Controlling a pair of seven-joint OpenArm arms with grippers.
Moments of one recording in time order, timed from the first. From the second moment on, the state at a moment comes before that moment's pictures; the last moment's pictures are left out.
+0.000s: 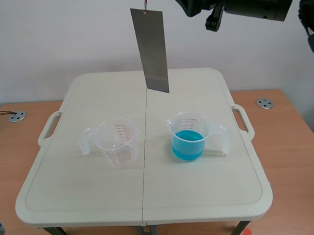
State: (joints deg) left arm 67.5 -28.6 -21.4 119.5 -3.3 -28.9 -10.4; right arm 13.9 9.5 -1.8 104.4 47.6 44.2 -37.7
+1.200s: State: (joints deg) left arm 67.2 -28.6 -21.3 119.5 -3.3 -29.0 -9.7; right arm 15.6 0.2 -15.2 89.5 23.6 41.6 -21.4
